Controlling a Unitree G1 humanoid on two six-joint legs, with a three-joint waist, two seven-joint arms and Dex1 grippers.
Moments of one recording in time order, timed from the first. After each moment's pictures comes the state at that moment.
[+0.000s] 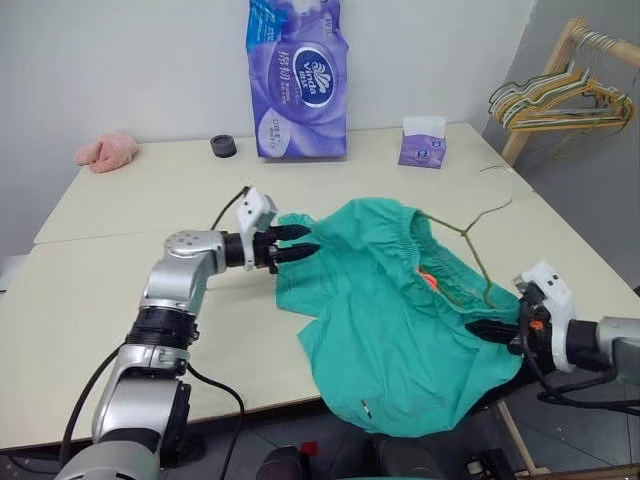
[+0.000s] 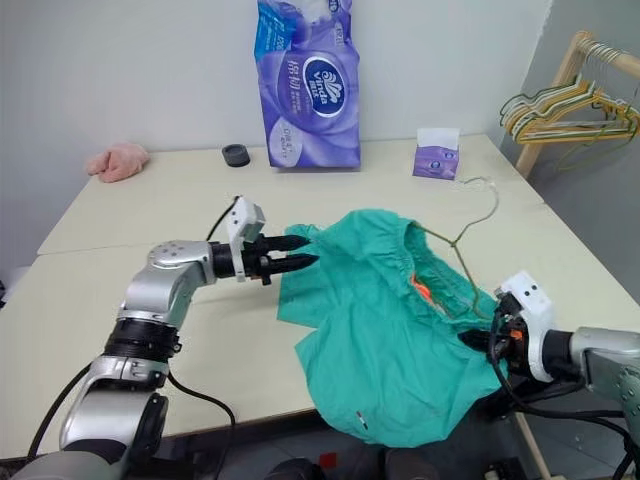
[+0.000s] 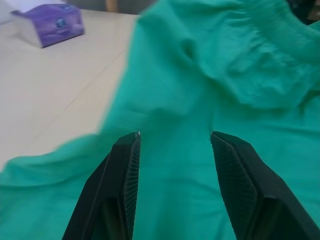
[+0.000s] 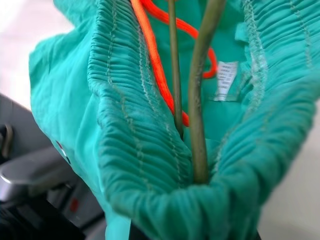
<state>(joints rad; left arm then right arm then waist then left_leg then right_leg) -0.66 0.46 -0.10 0.26 -0.27 0.39 -1.16 -0.04 -0.70 -0.53 -0.72 0.68 1.58 0.74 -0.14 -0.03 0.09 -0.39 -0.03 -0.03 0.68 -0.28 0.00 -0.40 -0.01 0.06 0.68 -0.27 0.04</state>
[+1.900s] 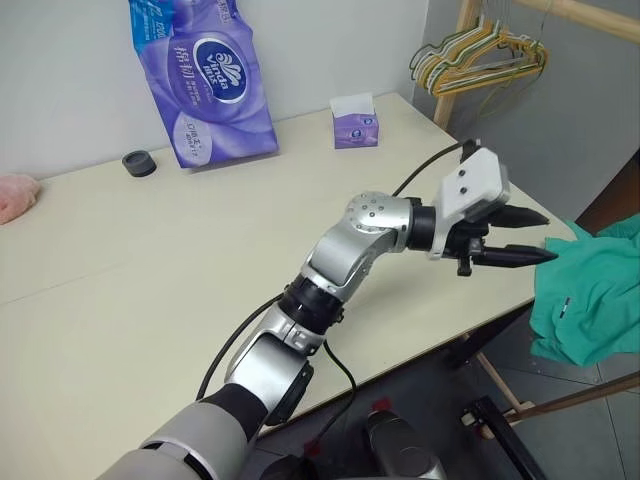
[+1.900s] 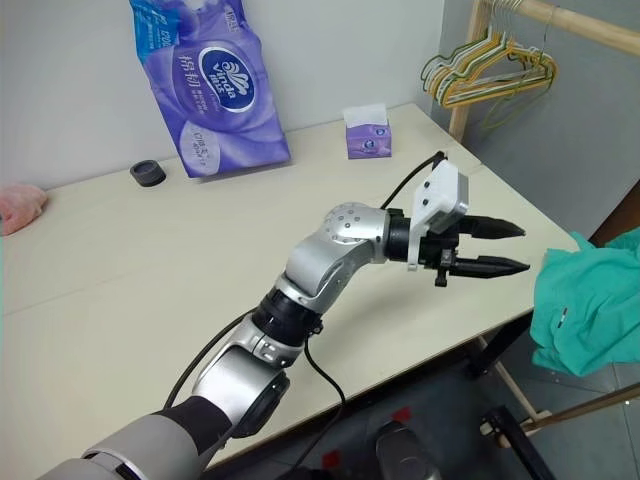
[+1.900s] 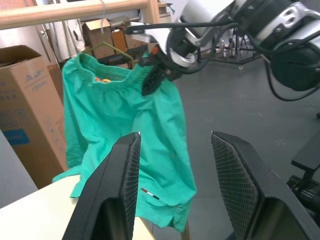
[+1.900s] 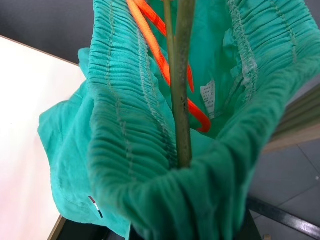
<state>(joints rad) -1.04 -0.10 -0.33 0.32 -0.27 0.30 -1.01 -0.45 -1.18 -0.94 0.30 1.03 1.61 -0.41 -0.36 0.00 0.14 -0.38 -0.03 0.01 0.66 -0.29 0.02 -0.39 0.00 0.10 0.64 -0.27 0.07</state>
